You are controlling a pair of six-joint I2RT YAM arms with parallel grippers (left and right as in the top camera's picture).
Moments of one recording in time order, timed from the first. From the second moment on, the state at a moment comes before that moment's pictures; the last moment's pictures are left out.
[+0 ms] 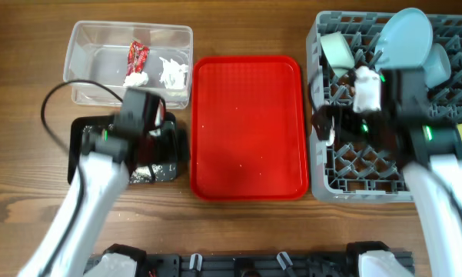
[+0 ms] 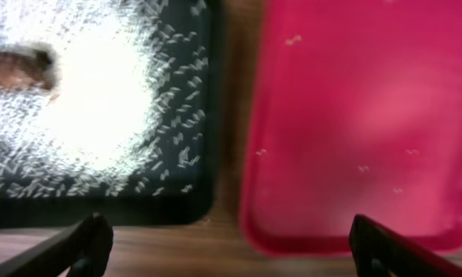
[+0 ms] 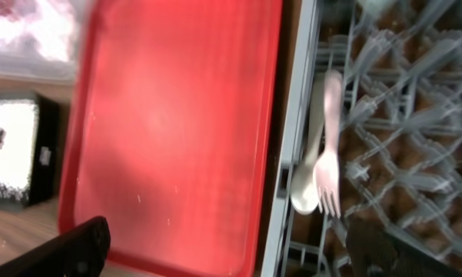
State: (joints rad) left arm -0.27 1.25 1.00 -0.98 0.07 -0.42; right arm 0.06 1.17 1.14 -0.97 -0.27 0.08
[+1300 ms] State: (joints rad) left arm -0.38 0.67 0.79 -0.85 -0.03 -0.50; right arm 0.06 0.70 0.92 -0.80 -0.14 -0.02
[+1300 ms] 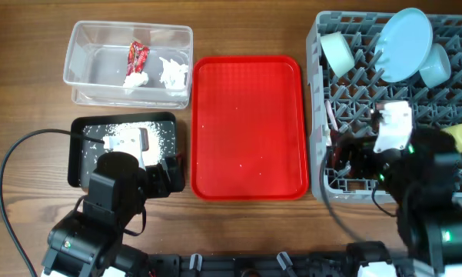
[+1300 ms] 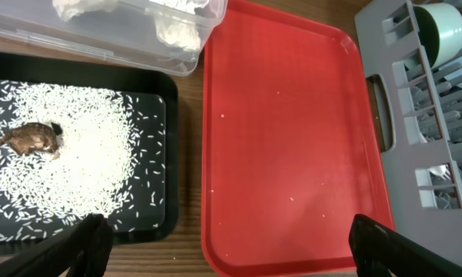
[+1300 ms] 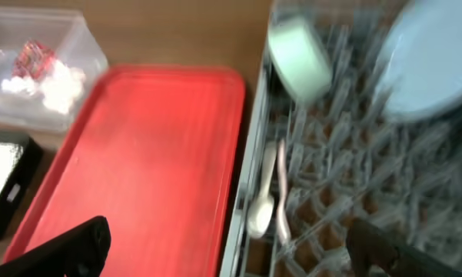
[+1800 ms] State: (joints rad) left arm -0.38 0.67 0.78 -0.85 -0.03 -0.50; right arm 0.10 0.09 0.30 -0.08 -0.13 -0.12
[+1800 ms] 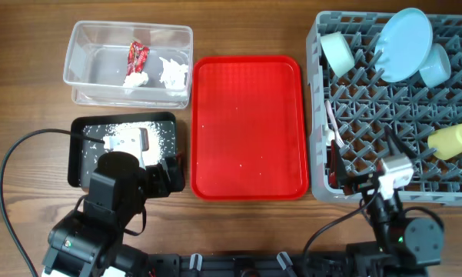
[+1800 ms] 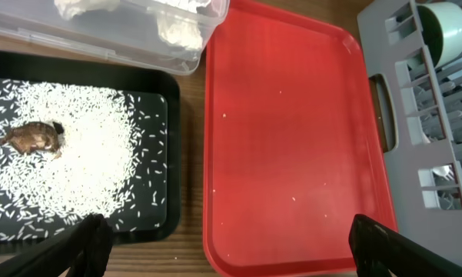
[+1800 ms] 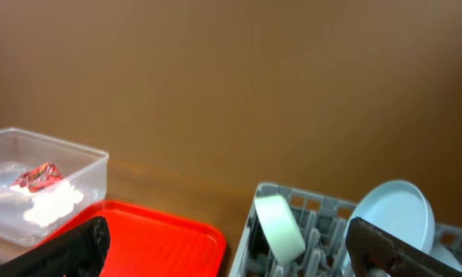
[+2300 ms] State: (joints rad) left arm -0.38 0.67 0.78 -0.85 -0.03 -0.50; right arm 0.10 0.02 0.01 0.00 -0.06 -0.08
